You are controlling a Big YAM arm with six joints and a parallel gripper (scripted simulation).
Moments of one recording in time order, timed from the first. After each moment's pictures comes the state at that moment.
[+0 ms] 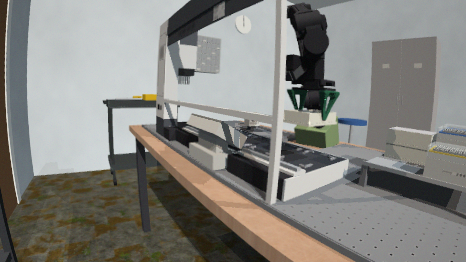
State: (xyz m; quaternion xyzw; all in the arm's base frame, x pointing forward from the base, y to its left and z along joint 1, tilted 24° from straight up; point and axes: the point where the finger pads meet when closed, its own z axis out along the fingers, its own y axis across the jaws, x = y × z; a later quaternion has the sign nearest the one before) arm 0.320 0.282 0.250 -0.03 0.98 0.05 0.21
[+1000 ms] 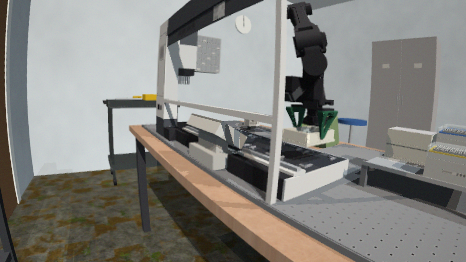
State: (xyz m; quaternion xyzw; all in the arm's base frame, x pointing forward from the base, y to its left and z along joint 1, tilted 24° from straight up) arm 0.338 0.286 0.205 -0.03 0.98 0.05 0.20
